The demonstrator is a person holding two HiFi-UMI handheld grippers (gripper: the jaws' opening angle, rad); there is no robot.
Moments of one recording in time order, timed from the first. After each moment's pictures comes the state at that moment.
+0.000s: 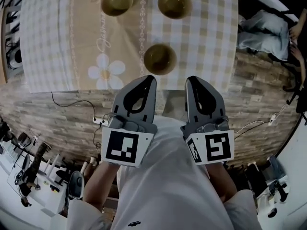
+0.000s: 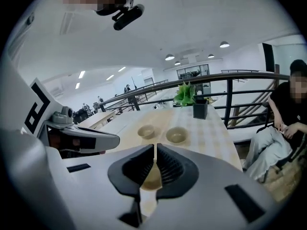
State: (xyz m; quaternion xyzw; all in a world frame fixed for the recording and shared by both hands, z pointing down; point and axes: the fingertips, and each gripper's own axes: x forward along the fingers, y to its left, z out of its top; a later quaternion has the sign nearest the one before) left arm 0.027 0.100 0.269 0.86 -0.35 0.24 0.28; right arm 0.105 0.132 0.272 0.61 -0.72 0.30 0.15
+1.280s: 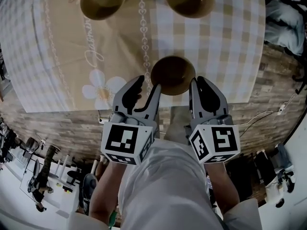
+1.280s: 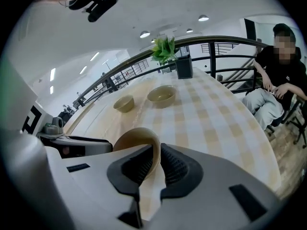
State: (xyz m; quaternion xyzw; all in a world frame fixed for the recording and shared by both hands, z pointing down) left arm -0.007 0.085 0.442 0.81 -0.29 0.34 0.37; right arm 0.097 0.119 0.440 0.63 -0.61 0.45 0.18
